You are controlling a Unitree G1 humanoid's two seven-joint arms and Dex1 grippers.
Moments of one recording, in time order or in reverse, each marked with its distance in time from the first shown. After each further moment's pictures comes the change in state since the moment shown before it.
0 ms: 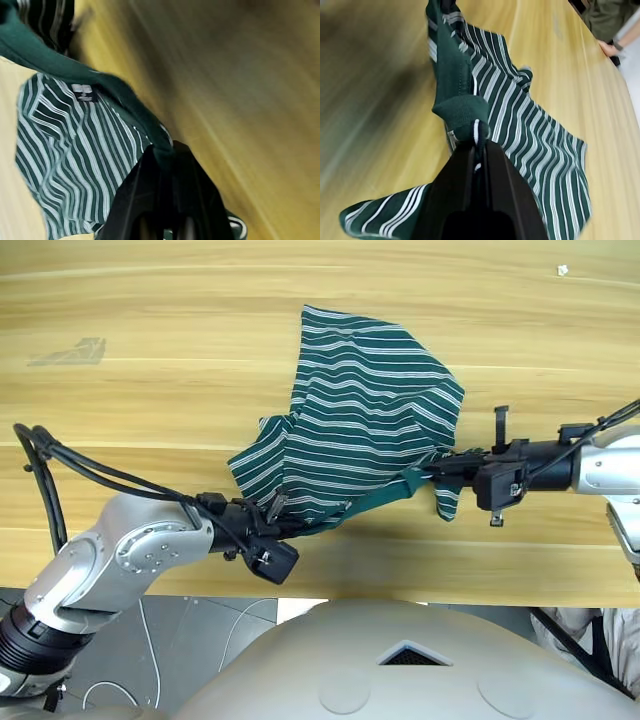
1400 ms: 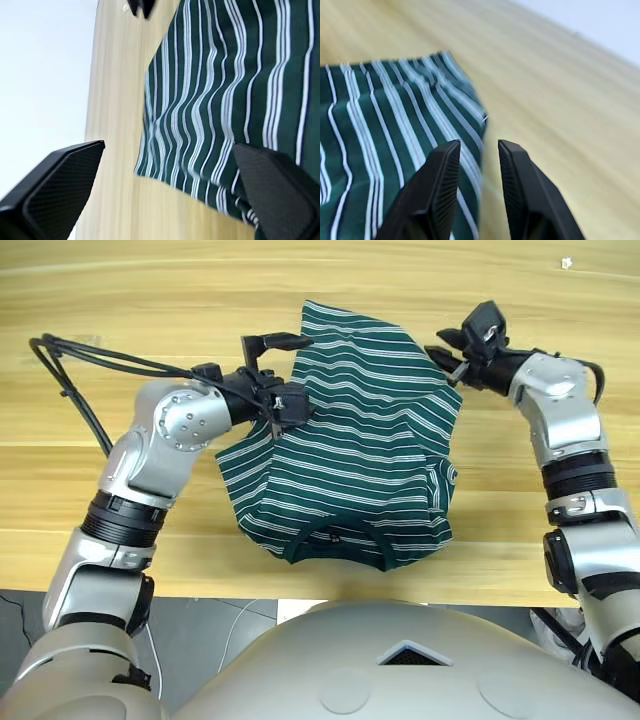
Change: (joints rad) left arm -0.518 -0.405 -0.073 0.714 0.072 -0.062 0.341; right arm -0.469 0.460 -0.066 0.962 -0.005 0.308 -0.434
